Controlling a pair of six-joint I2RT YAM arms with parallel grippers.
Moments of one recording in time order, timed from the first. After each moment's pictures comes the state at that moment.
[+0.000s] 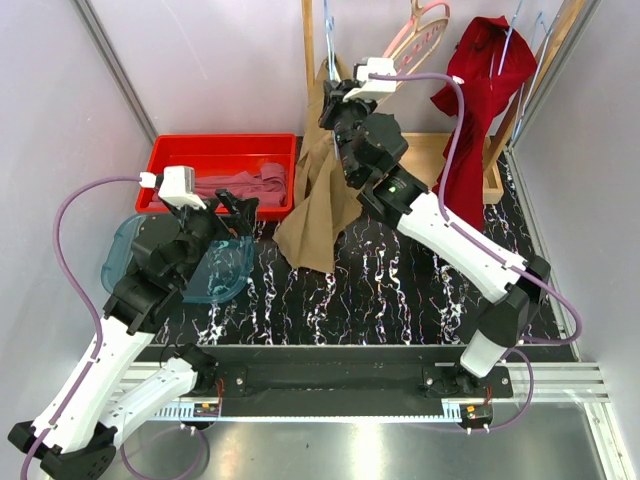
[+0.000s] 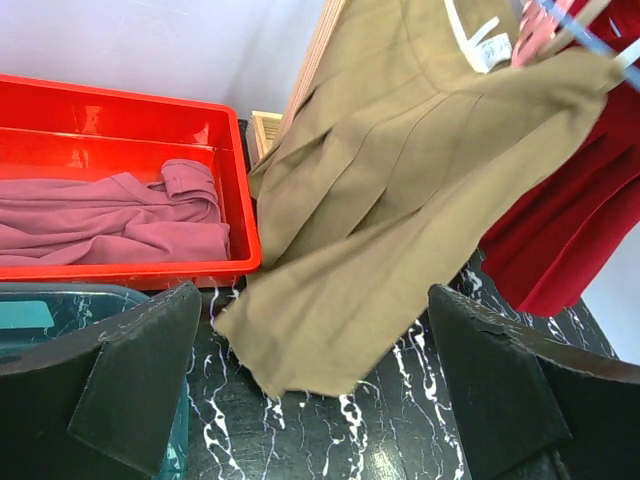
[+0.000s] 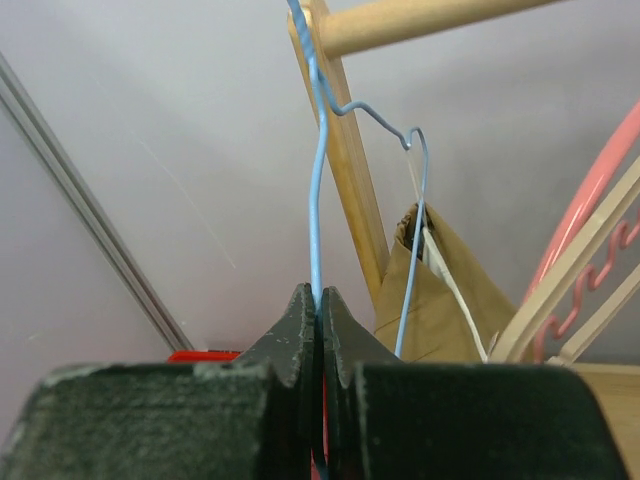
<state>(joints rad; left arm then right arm) -0.52 0.73 1.00 -0.35 -0.23 -0.38 0.83 1.69 1.80 0.30 0.60 0.06</state>
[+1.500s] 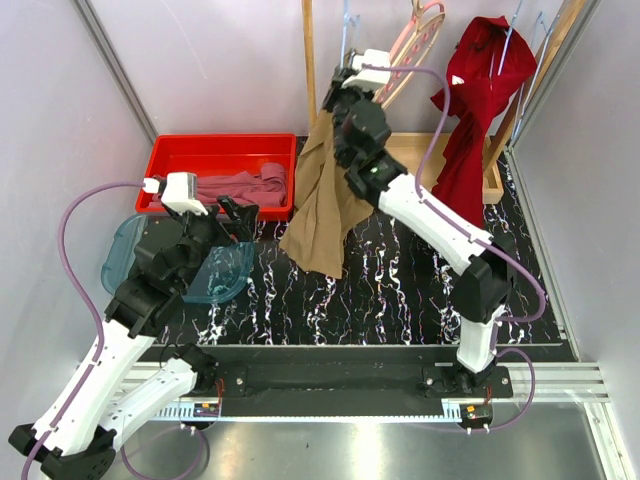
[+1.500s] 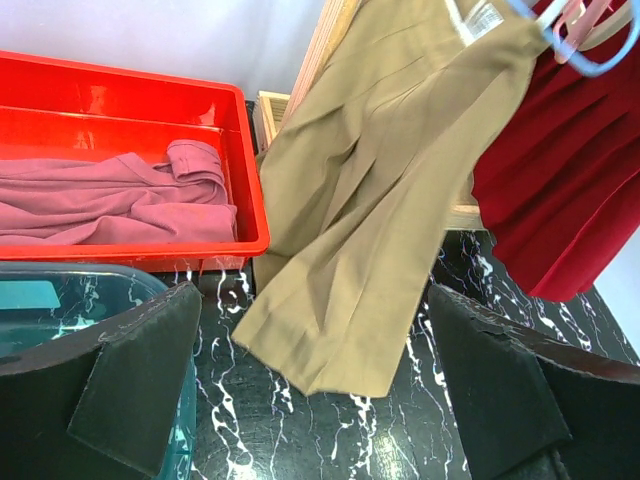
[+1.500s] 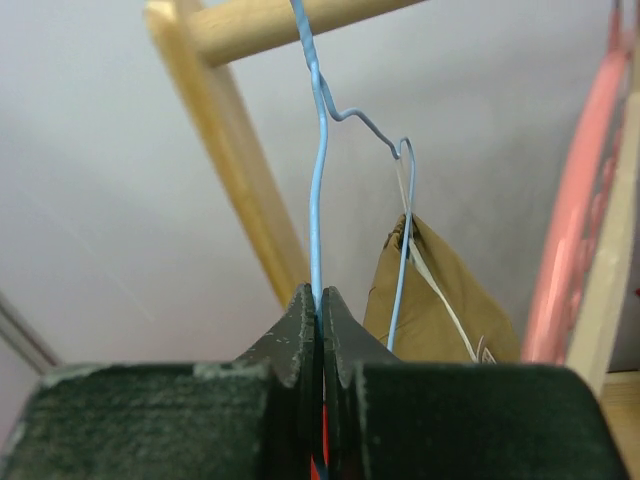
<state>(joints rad) -0.52 0.70 0.96 -0.37 -0.23 -0.39 0.75 1.88 1.88 0.45 0.69 0.02</state>
